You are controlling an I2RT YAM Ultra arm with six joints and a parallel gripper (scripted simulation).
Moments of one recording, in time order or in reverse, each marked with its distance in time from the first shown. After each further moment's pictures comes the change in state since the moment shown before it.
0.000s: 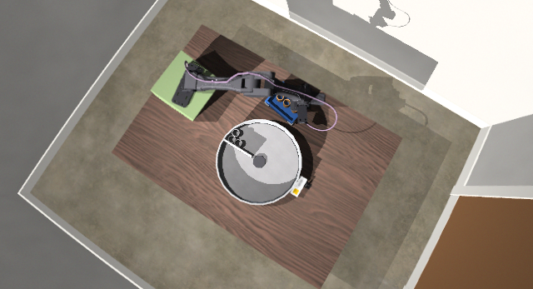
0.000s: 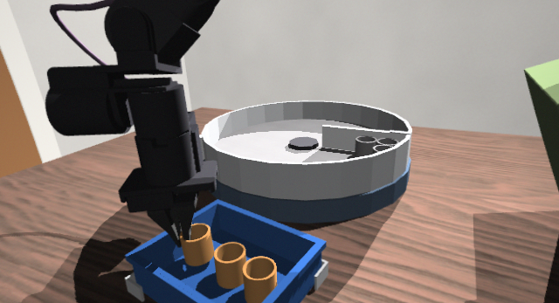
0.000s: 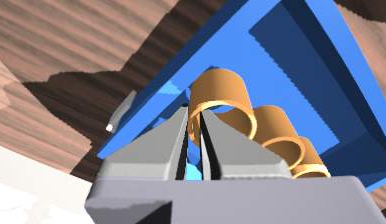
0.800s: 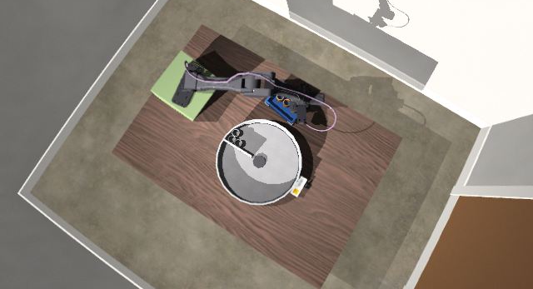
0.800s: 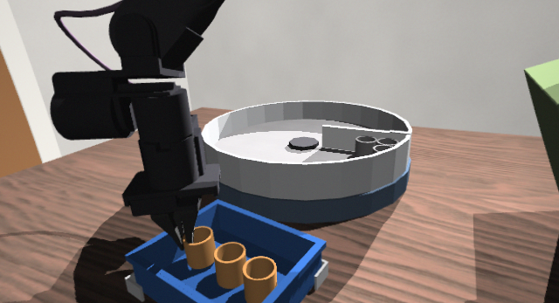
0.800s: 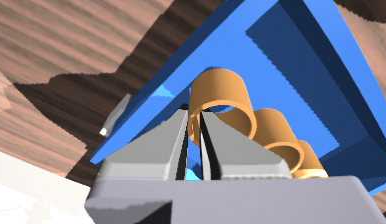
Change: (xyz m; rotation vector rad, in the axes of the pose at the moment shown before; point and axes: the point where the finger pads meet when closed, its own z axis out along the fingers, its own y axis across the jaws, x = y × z) arm 0.000 -0.003 0.005 0.000 -0.001 0.001
